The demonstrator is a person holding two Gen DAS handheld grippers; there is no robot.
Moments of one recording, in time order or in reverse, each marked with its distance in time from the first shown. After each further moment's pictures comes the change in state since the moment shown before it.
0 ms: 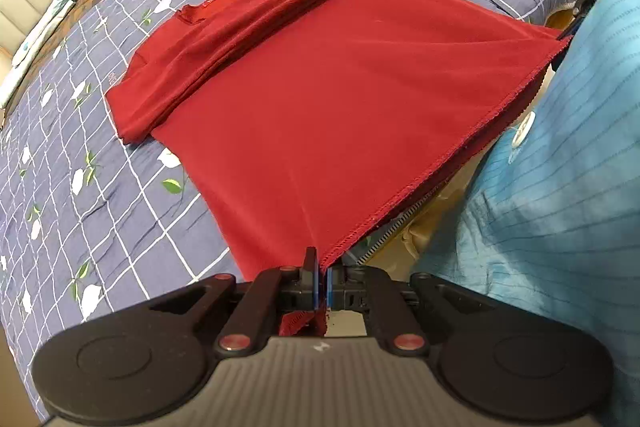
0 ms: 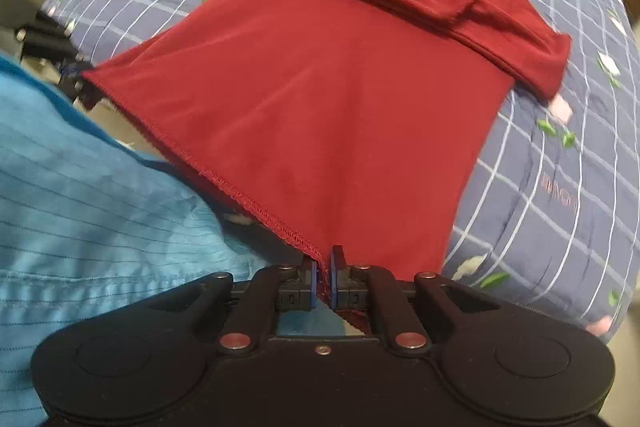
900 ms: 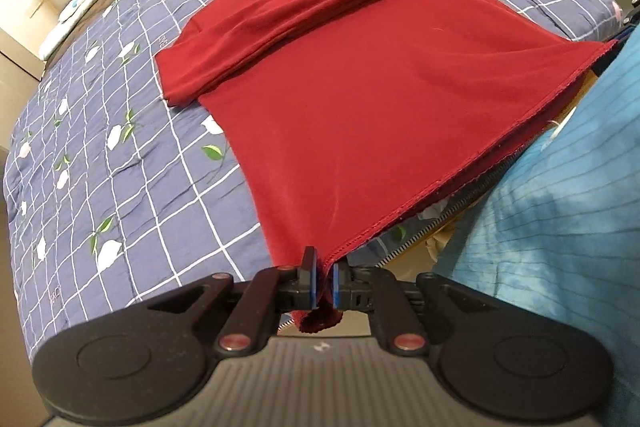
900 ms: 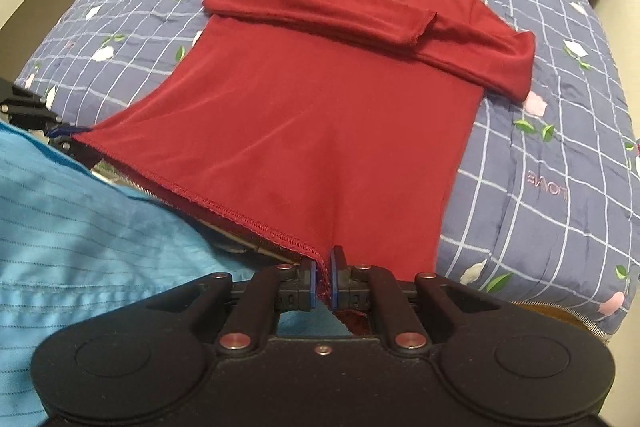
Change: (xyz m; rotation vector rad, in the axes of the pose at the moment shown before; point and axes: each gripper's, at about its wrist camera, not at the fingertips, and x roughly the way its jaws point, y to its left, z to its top) left arm -0.007 0.001 -0.011 -0.156 0.022 0.097; right arm -0.011 -0.006 0.002 0.137 -0.118 -0.021
